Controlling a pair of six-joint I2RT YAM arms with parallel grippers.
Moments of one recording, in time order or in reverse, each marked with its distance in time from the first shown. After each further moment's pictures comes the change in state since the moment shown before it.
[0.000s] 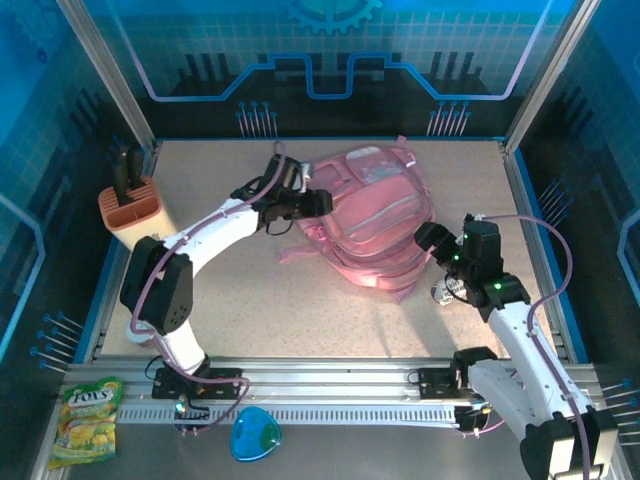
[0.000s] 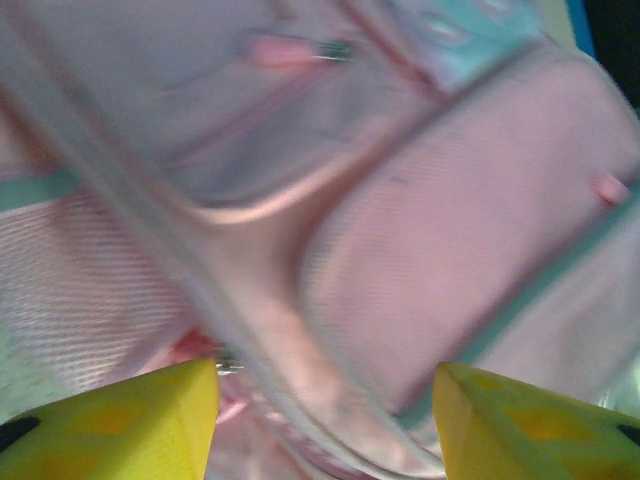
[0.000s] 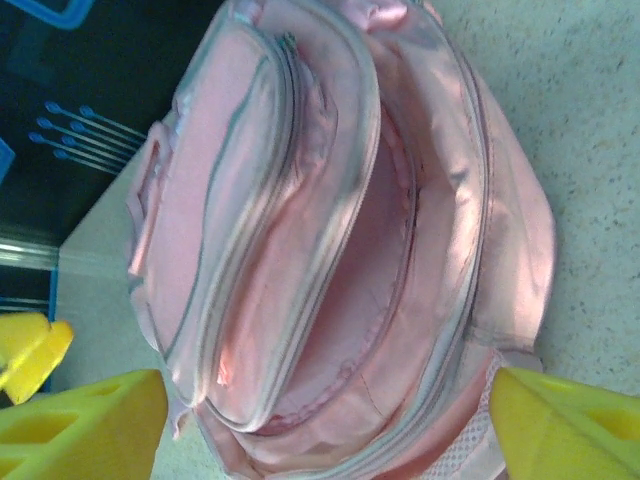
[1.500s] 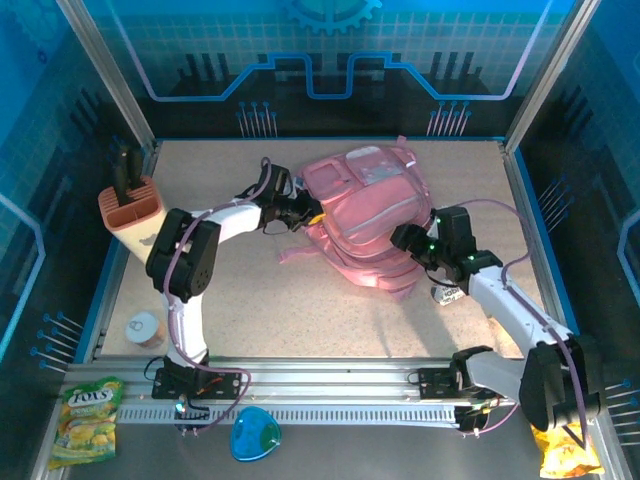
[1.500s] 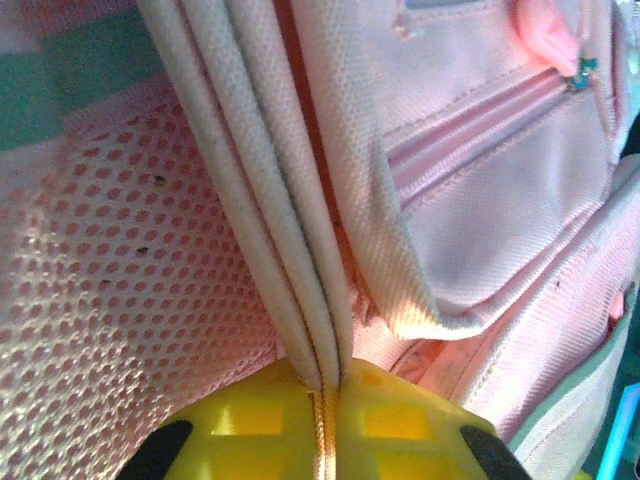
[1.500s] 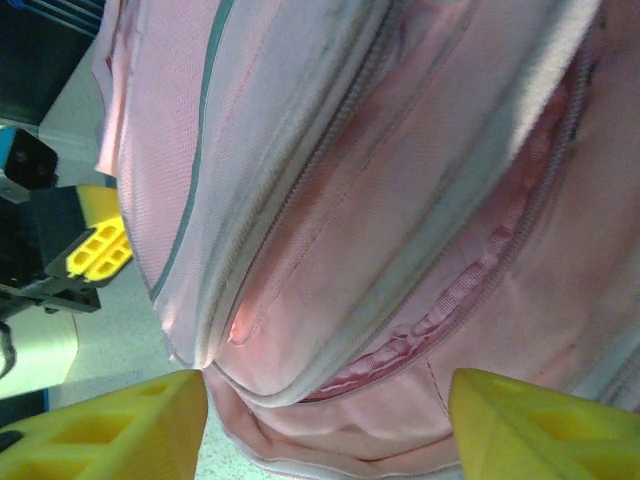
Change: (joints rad) left arm 0.105 0.246 -0.038 0.284 0.355 -0.350; right arm 0.078 0.325 0.052 0.124 -0.156 -0.036
